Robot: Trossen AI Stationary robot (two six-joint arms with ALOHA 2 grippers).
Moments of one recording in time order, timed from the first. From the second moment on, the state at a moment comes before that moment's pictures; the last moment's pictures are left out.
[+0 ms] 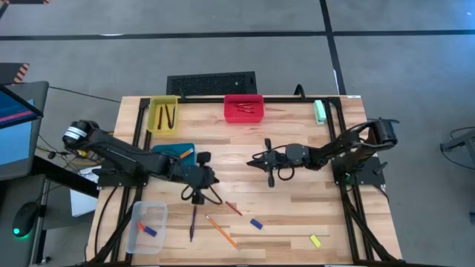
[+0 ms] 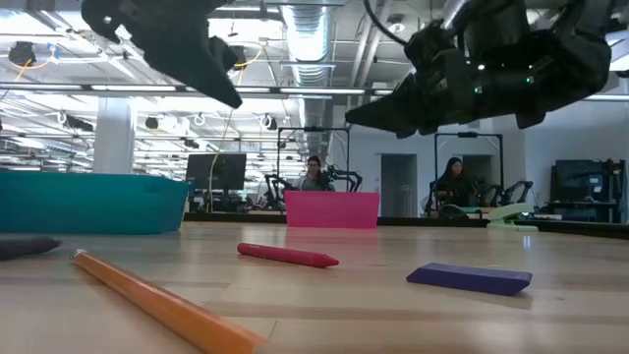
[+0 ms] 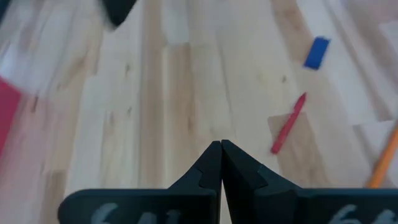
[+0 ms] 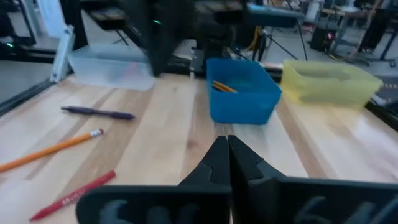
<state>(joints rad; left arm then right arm) -0.30 1.35 0.84 -0.26 -0.24 -0.04 0.02 1.63 0.47 1.04 -0.01 -0.07</state>
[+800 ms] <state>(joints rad) -0.43 1.63 1.08 -0.32 -0.11 -0.12 0.06 1.62 0.47 1.02 -0.01 -0.07</state>
